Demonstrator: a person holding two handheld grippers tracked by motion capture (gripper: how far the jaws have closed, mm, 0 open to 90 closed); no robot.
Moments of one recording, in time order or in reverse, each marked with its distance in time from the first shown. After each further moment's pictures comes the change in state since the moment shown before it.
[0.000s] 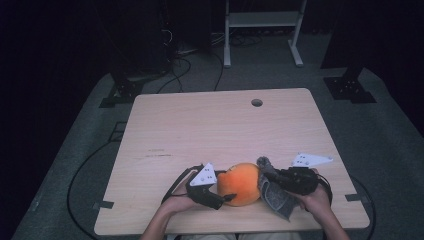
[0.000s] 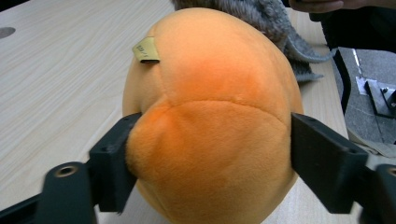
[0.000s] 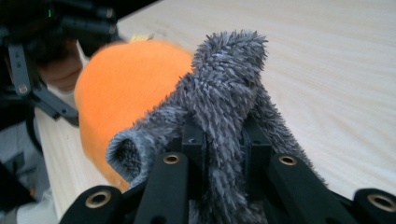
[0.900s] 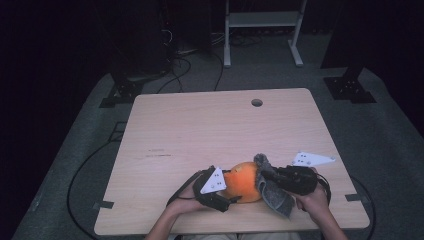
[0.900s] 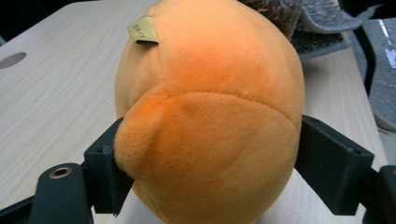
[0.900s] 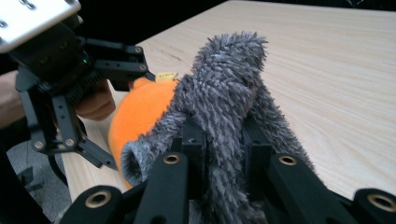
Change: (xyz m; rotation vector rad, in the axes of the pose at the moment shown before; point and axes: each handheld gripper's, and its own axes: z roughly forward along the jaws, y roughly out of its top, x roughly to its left) left arm -0.011 0.004 0.014 0.020 0.051 0.134; right arm 0.014 0.012 -0.005 -0.078 0.028 0.000
